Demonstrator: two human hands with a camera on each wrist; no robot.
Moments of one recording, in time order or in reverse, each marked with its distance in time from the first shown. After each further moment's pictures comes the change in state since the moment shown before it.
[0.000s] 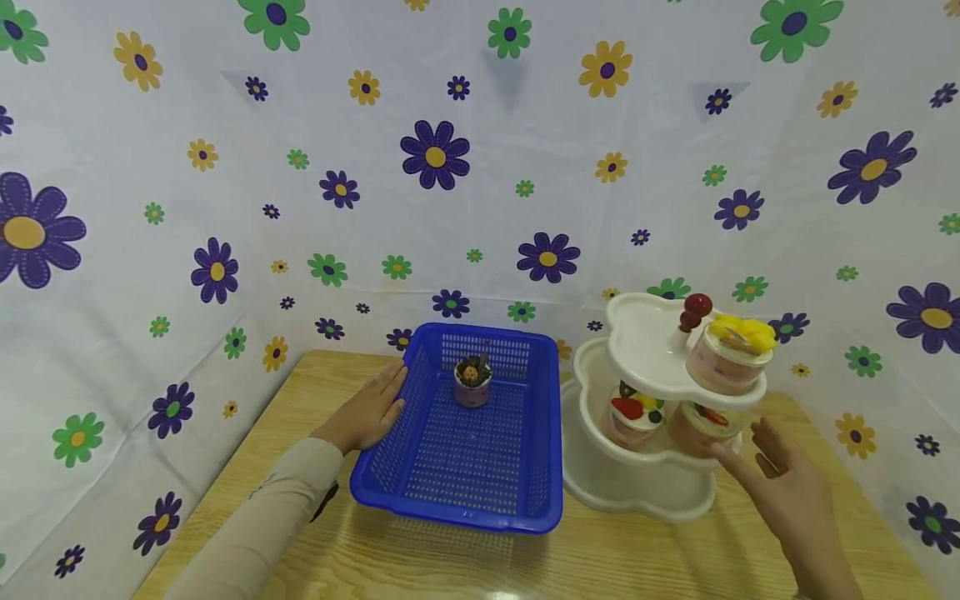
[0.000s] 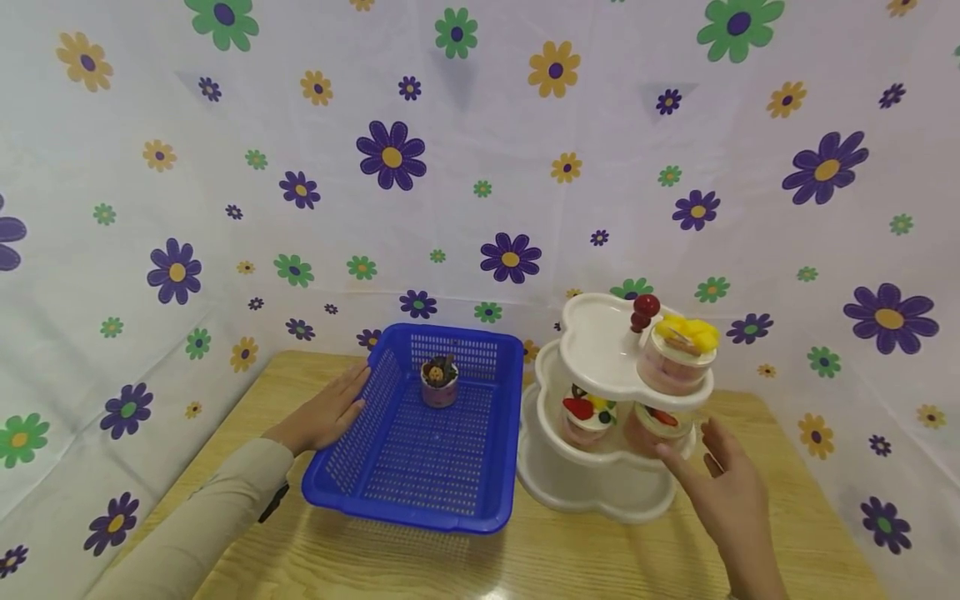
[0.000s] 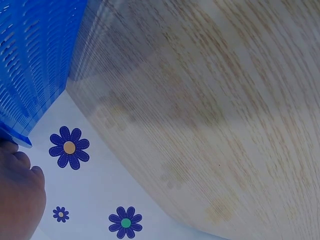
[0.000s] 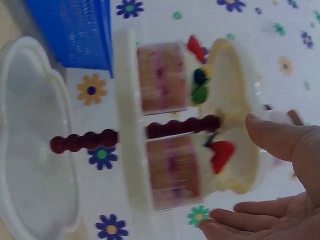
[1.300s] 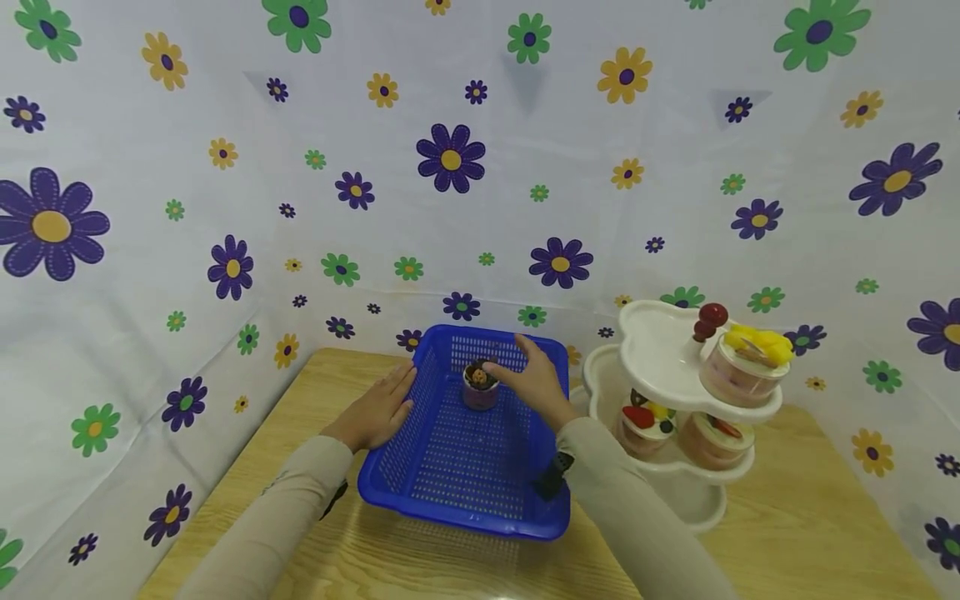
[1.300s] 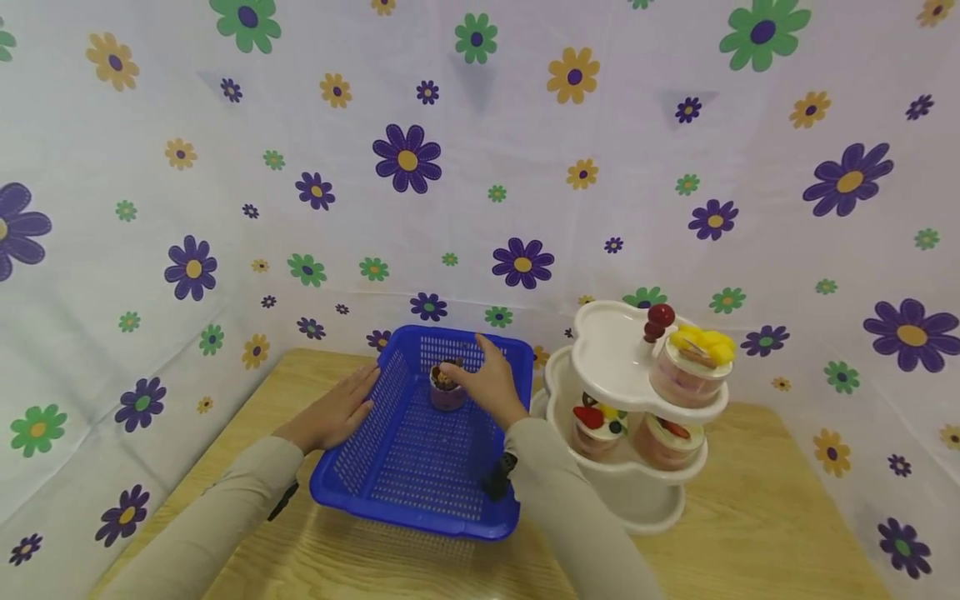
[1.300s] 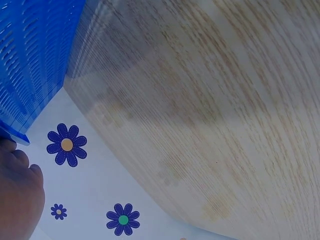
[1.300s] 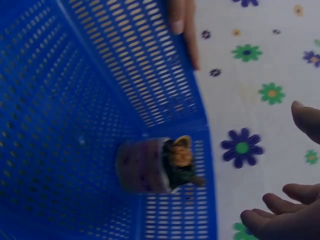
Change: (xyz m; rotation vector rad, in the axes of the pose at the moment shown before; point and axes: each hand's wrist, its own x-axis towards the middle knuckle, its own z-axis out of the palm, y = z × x) left_hand -0.001 0.005 -0.005 0.013 0.019 0.007; right_hand 0.087 -0.150 0.219 0.134 -0.292 -0.320
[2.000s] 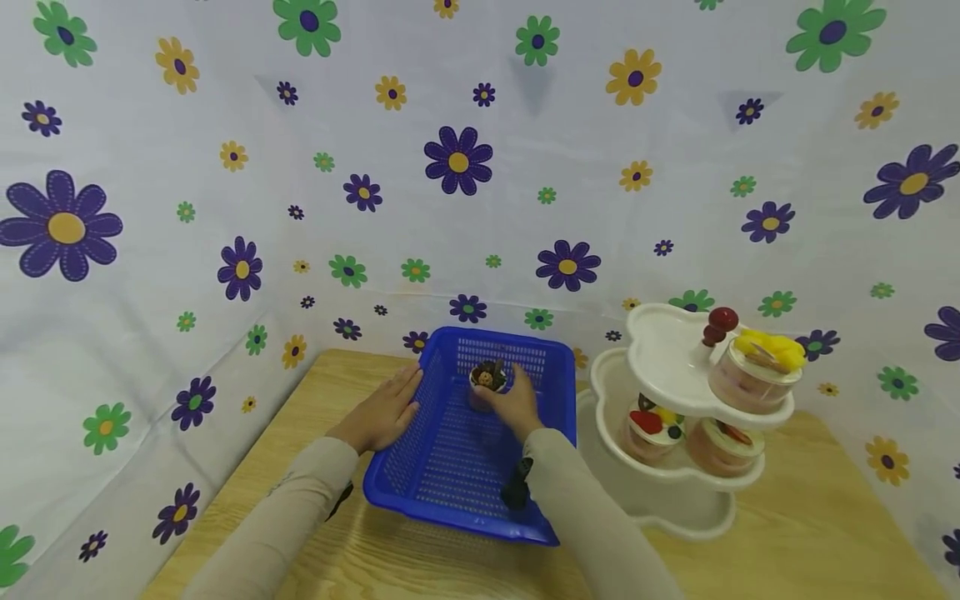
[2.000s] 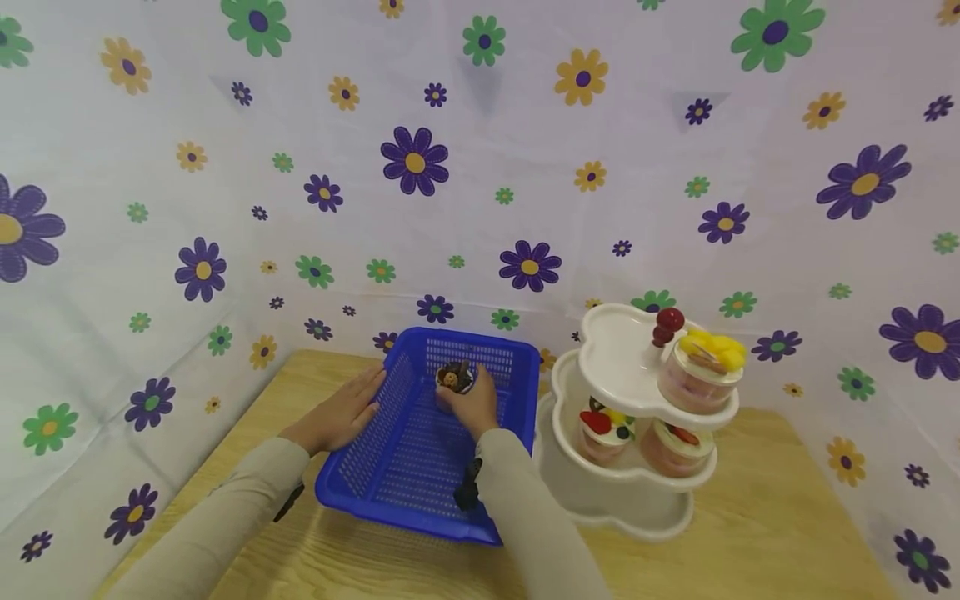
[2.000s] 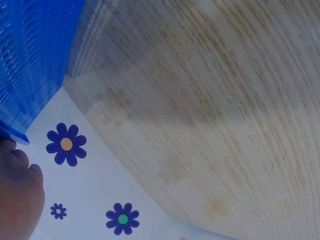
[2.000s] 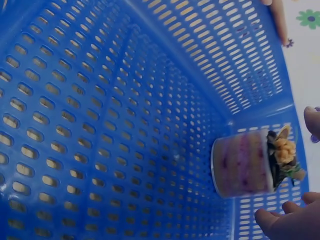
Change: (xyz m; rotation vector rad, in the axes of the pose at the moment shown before) left_hand 0.001 -0.009 0.006 -0.004 -0.013 0.001; right_hand 0.019 0.045 0.064 0.124 0.132 0.124
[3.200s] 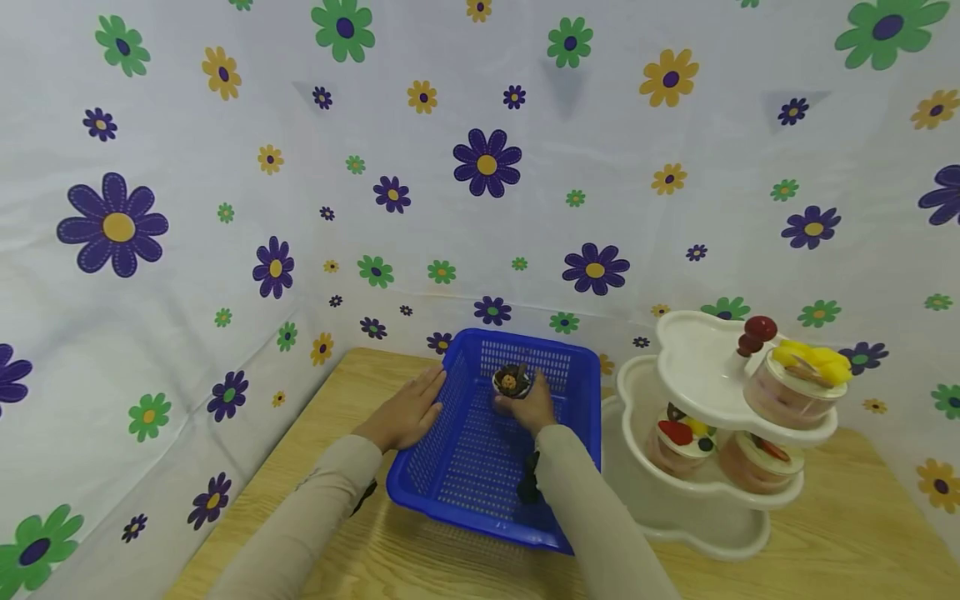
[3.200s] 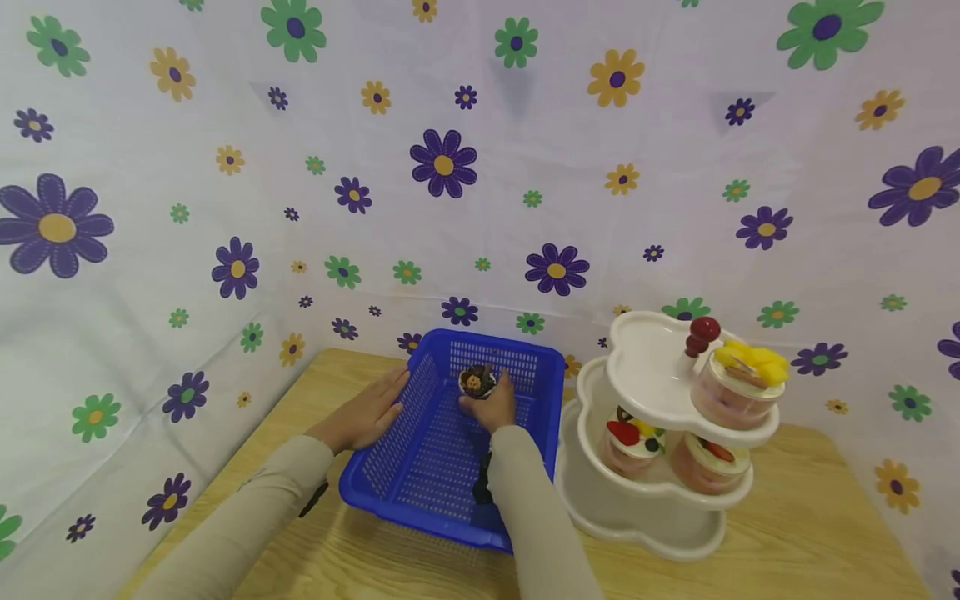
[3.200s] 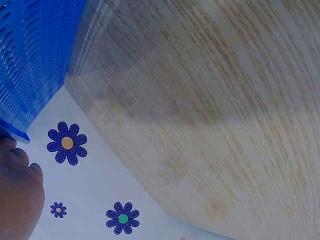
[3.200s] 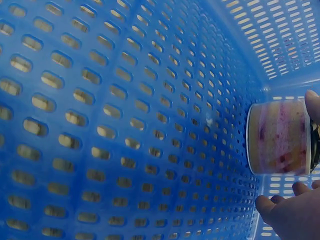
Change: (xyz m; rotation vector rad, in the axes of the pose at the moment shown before) left_hand -0.003 0.009 -0.007 0.020 -0.008 -0.006; right_hand 0.029 0.027 0.019 0.016 -0.026 0.057
